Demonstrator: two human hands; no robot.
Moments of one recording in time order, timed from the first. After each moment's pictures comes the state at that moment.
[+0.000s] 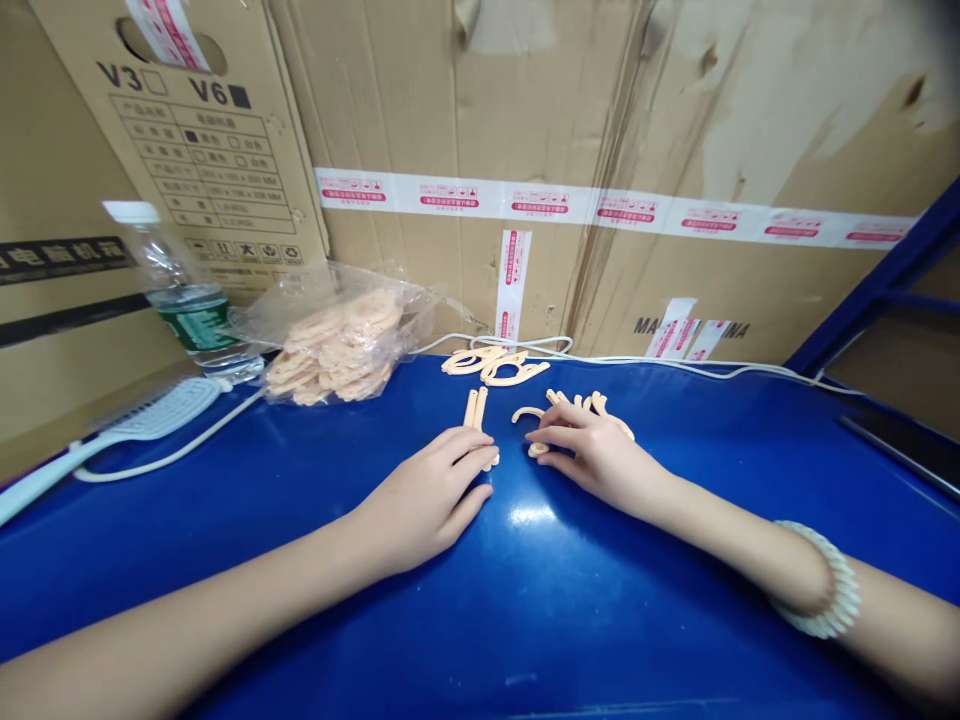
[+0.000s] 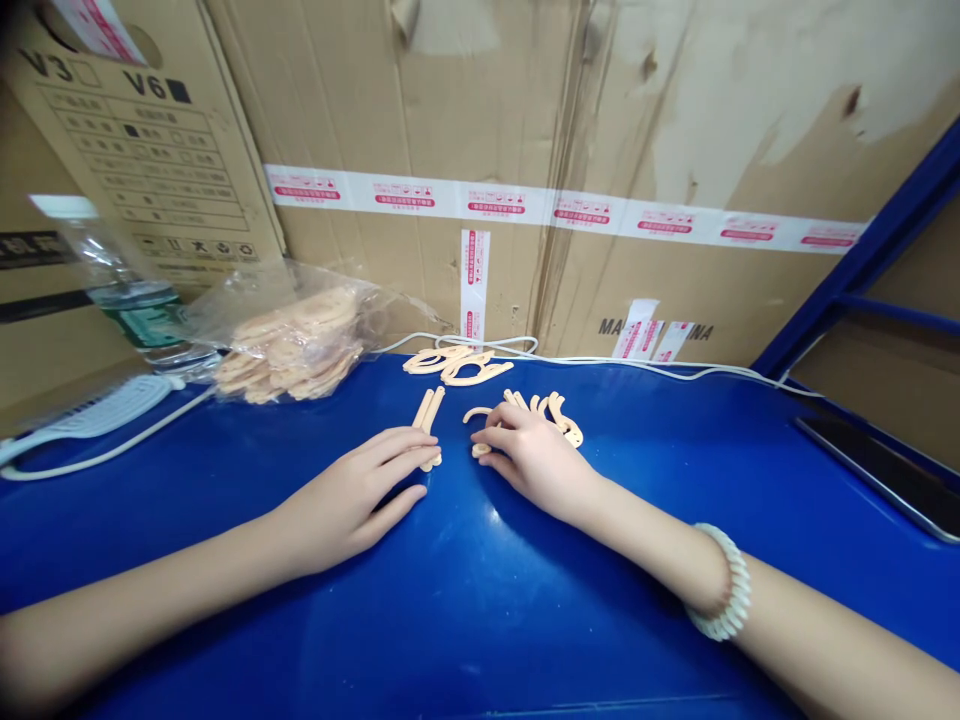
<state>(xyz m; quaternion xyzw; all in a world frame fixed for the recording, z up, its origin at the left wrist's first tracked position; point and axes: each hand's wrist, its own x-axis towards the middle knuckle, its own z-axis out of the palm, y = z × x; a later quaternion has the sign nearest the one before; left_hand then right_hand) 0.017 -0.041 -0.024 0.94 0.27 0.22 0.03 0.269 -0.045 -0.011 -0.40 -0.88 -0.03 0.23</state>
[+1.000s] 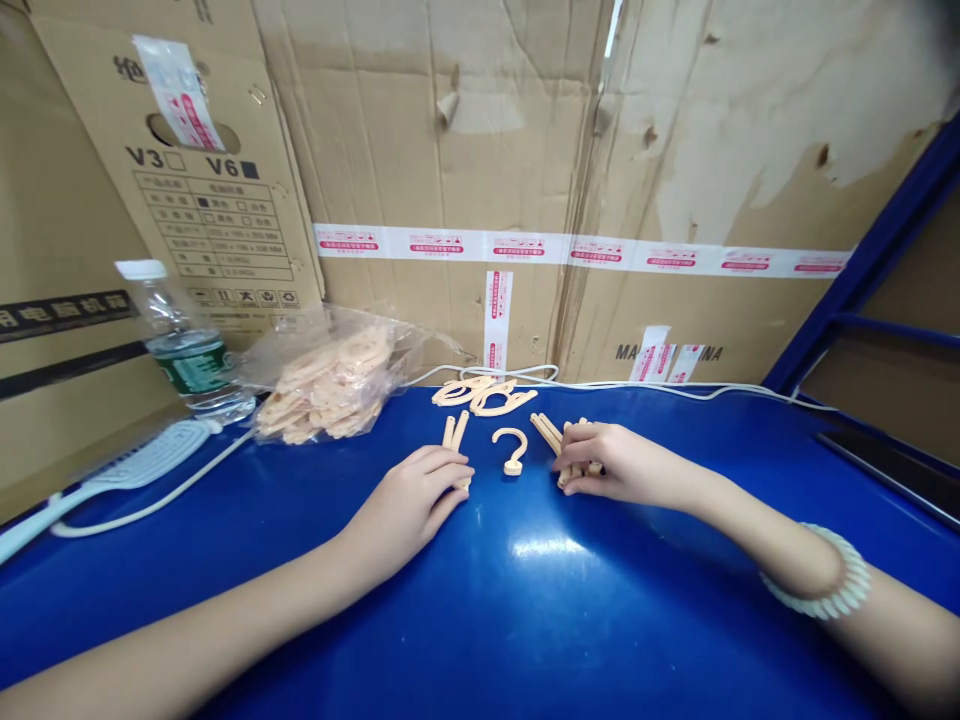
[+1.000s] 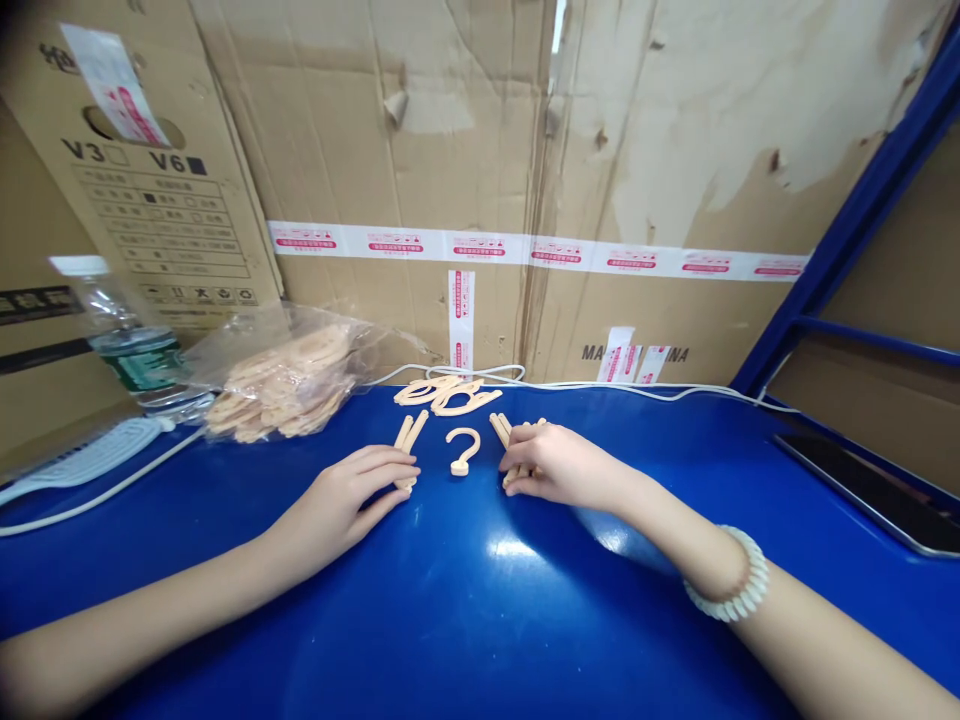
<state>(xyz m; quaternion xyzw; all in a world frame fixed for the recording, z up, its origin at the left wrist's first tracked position) 0.013 -0.015 -0.024 0.92 0.27 0.29 0.00 0.313 -0.035 0.026 -0.38 -0.91 0.07 0.13</state>
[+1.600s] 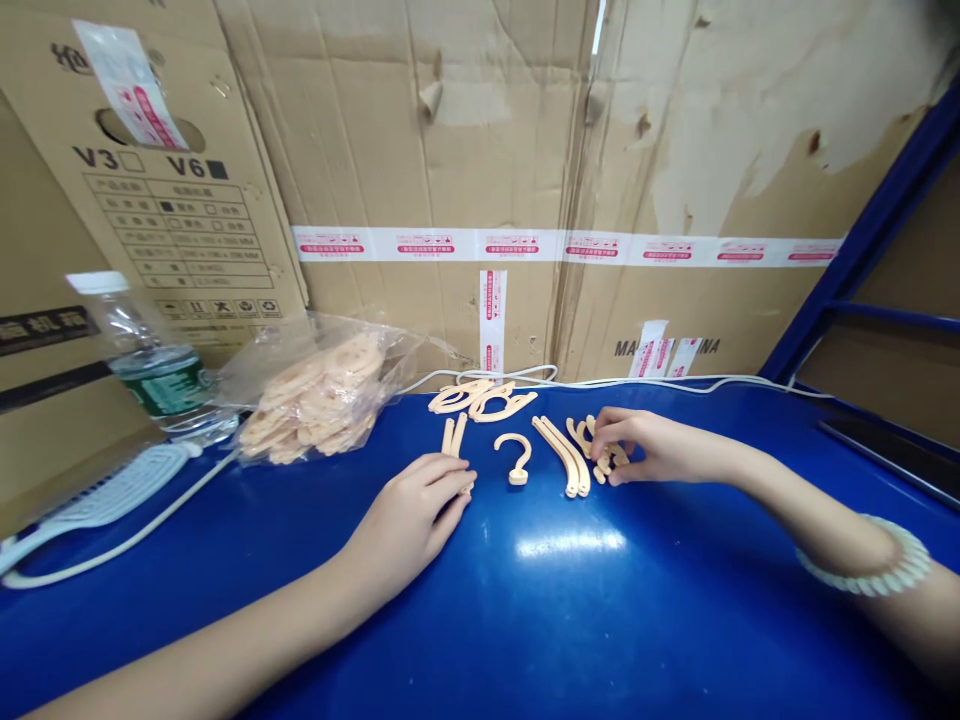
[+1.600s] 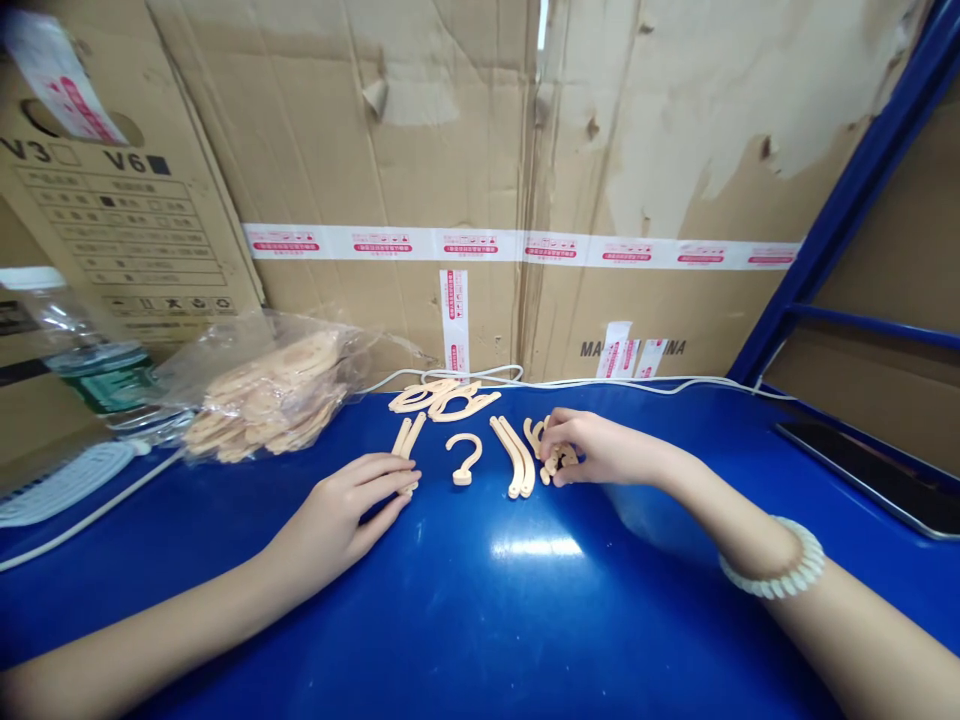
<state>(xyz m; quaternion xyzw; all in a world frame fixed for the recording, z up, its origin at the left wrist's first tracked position) 0.014 -0.005 -0.030 0.91 0.26 0.34 -0.02 0.350 -0.022 0.029 -0.48 -0.86 0.15 0.09</state>
